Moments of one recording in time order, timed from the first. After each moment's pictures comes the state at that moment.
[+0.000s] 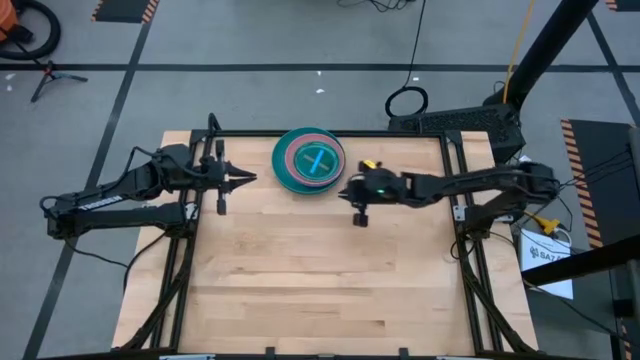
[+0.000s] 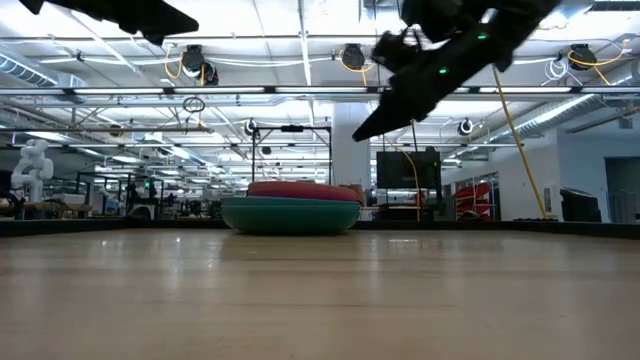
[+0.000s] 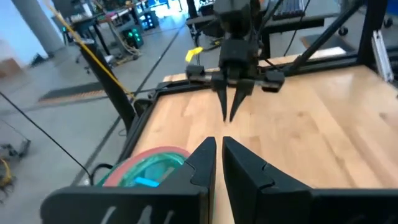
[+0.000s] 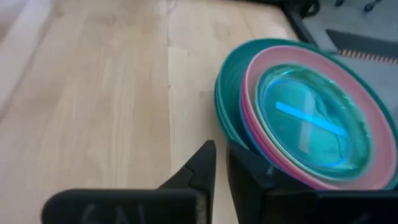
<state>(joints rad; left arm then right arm) 0.31 0.61 0.68 -0.29 0.18 0.29 -0.13 1.45 0.78 0.08 0.10 -0.17</state>
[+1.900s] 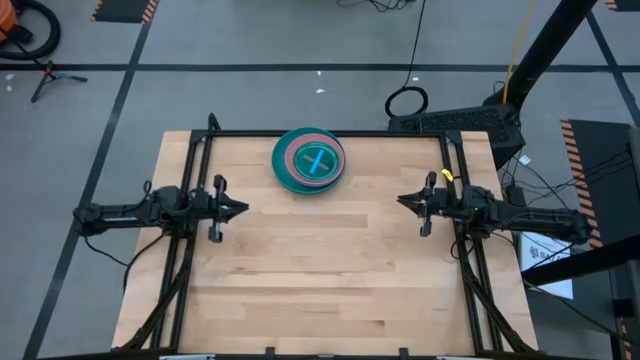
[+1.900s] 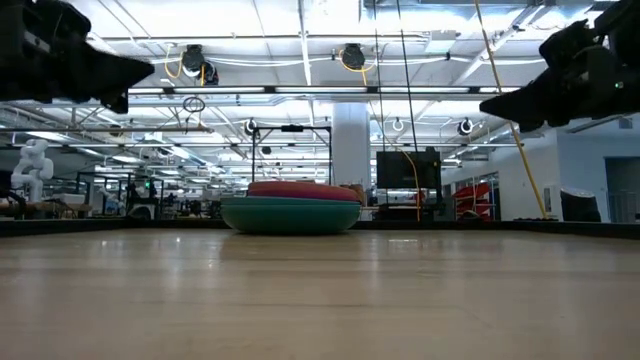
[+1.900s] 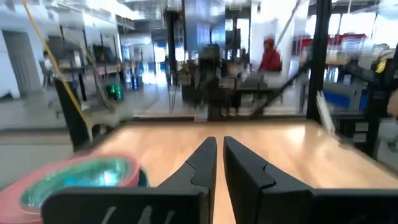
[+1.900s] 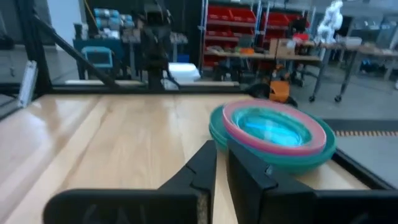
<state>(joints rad) 0.05 0.00 0.01 0.10 0.05 0.04 -0.13 0.12 0.02 0.08 0.06 -0.05</state>
